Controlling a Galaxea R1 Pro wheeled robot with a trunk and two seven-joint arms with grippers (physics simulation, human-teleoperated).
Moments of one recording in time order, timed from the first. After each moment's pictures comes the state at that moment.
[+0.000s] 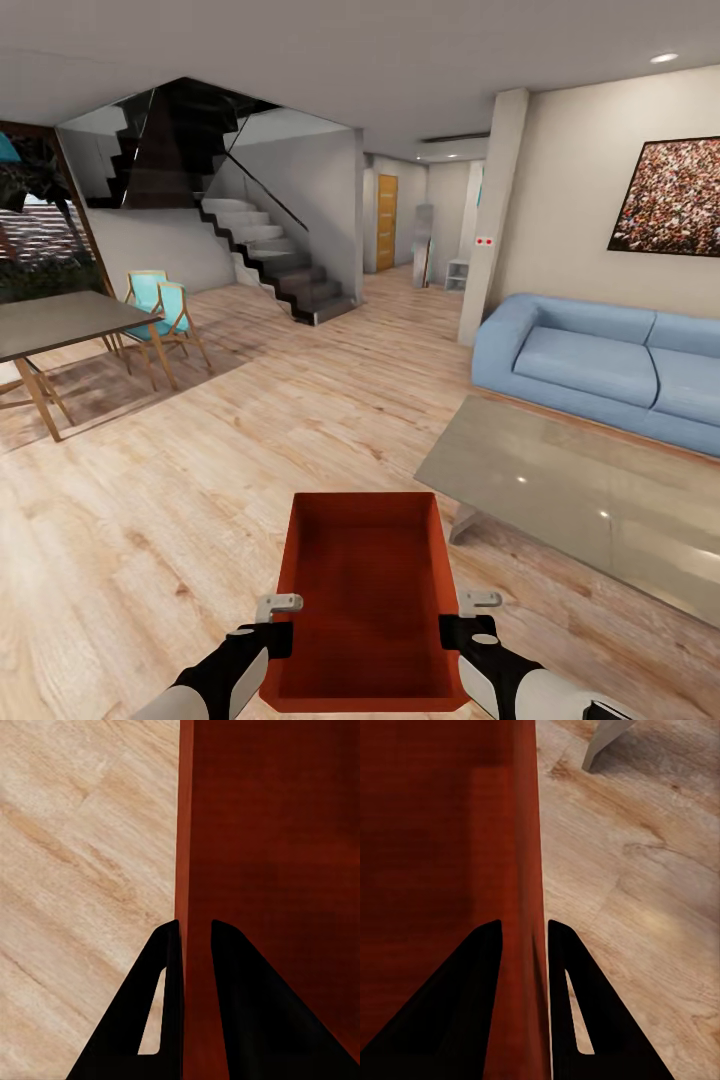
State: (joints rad) left arm -0.58 -0.11 -0.05 -0.24 0.08 0.15 0.12; right arm -0.66 0.07 1.12 -0.05 -1.09 -0.11 -0.22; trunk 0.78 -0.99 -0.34
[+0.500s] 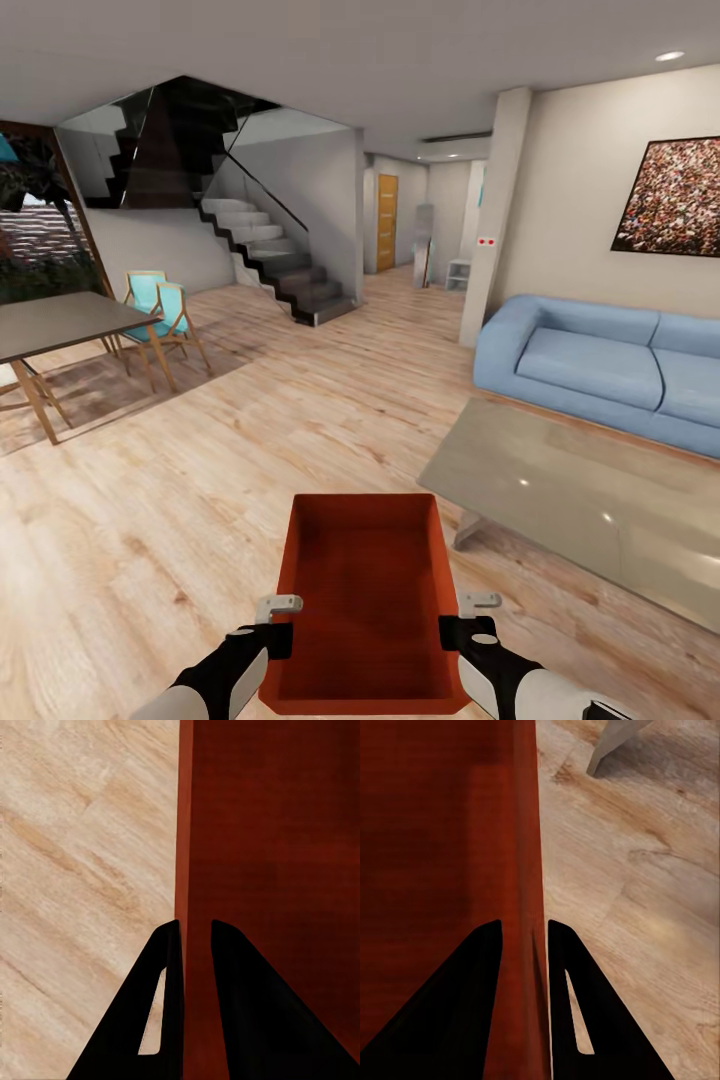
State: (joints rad) left arm -0.58 -0.11 -0.04 -0.24 0.08 0.16 0.11; right arm -0.66 0.07 1.12 -0.05 -1.09 -0.10 -0.22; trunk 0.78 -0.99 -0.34
